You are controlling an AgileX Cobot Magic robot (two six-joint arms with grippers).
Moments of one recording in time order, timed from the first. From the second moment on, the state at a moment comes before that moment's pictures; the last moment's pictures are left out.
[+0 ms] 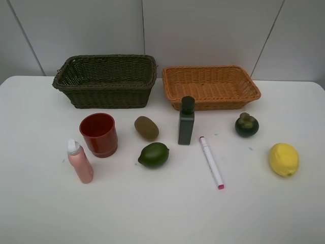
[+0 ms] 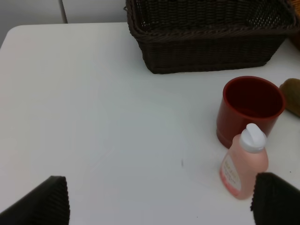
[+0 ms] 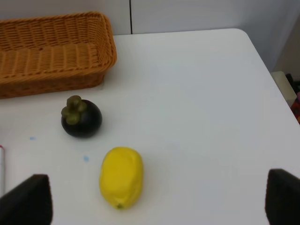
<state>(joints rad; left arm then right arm) -0.06 -0.01 -0.50 0.00 1.07 -0.06 -0.04 0.05 -0.54 -0.16 1.05 0.06</state>
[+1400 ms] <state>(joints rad) -0.06 -0.01 -0.50 0.00 1.07 -0.06 -0.04 1.38 -0.78 -0.16 0.81 -0.01</state>
